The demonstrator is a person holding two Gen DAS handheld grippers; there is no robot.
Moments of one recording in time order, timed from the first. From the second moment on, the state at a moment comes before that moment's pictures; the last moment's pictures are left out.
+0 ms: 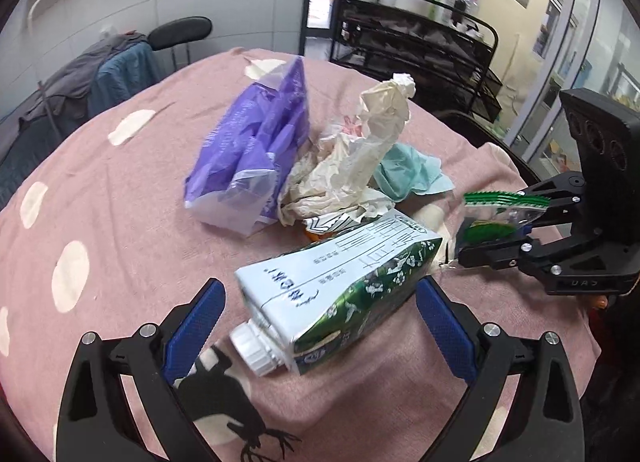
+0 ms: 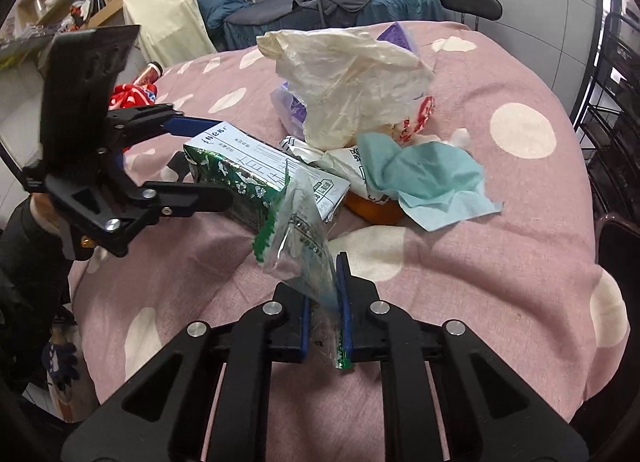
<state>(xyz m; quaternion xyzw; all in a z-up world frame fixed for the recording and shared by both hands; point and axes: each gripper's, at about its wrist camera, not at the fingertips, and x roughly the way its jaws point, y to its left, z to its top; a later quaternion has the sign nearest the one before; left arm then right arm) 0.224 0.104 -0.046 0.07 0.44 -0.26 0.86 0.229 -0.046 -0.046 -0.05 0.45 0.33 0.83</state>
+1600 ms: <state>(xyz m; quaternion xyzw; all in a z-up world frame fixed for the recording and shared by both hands) 0.146 0.013 -0.012 0.02 0.33 -0.31 0.89 0.161 -0.172 -0.019 0.08 0.37 0.24 0.89</state>
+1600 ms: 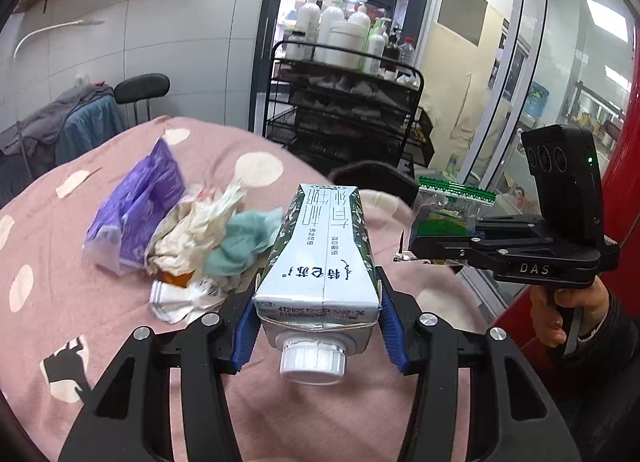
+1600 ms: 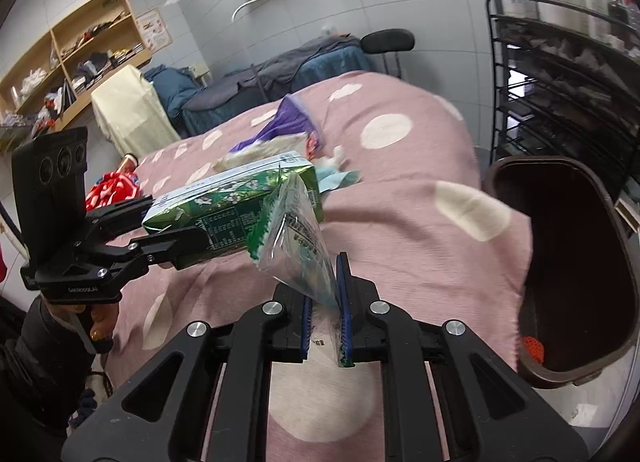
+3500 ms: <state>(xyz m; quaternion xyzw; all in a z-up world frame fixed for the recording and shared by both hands) 0.203 -0.184 -0.029 0.04 0.38 -0.35 0.85 0.172 -0.346 -0.088 0.13 0.38 -0.08 0.91</state>
